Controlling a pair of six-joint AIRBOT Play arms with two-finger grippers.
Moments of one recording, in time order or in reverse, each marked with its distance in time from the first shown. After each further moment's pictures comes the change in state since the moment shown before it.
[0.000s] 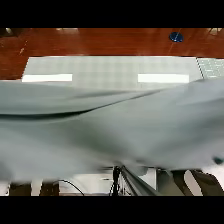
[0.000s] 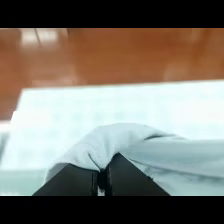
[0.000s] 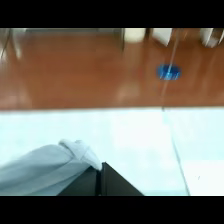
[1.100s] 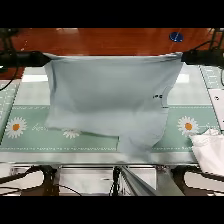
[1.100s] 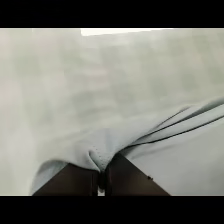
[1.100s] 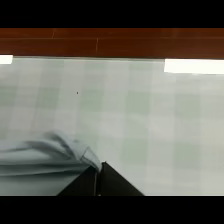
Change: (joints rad) left arm -0.396 -0.884 -0.529 -0.213 0.905 0.549; right arm 0.114 -0.737 -0.650 0.223 -1.105 -0.347
